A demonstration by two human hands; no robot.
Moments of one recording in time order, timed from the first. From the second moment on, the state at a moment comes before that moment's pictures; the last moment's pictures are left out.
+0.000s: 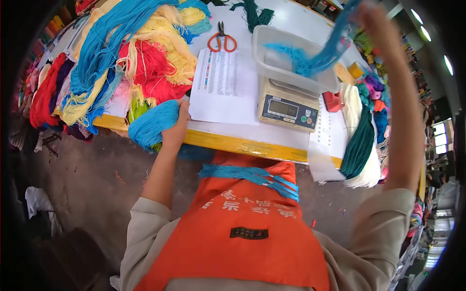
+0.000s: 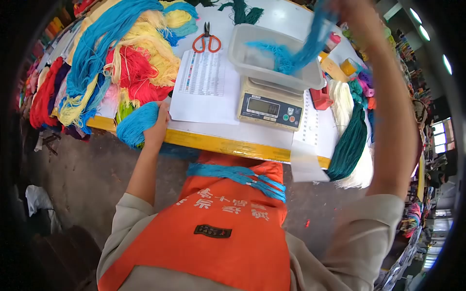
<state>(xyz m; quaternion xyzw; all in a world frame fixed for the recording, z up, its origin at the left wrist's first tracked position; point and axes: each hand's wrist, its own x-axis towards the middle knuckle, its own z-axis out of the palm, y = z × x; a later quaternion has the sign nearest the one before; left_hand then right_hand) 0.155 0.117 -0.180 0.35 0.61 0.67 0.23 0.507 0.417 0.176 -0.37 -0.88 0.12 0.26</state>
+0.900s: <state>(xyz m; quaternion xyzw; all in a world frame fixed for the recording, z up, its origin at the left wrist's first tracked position) 0.164 0.115 -0.177 0.42 0.63 0.64 0.12 0.518 0.273 -0.040 -0.38 -0.86 -0.11 0.32</state>
